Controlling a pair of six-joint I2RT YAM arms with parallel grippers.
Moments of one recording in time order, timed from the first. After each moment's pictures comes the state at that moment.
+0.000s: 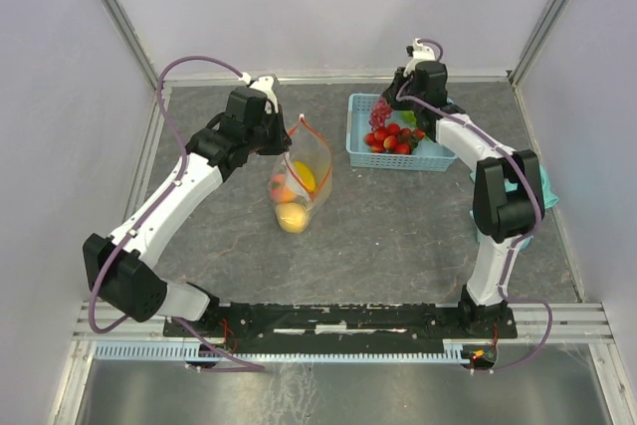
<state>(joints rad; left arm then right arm) -0.48 1.40 1.34 -0.57 -0.02 -0.39 0.23 1.96 1.48 0.10 -0.10 0.29</state>
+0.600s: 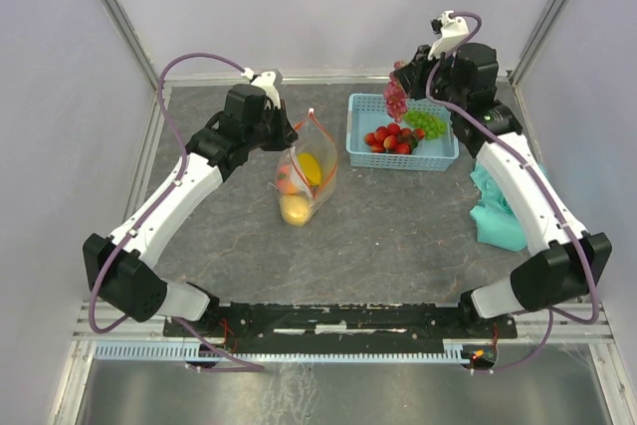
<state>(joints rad) -0.48 1.40 1.35 -0.51 0.04 -0.38 0.27 1.47 1.48 -0.18 -0.18 0.19</state>
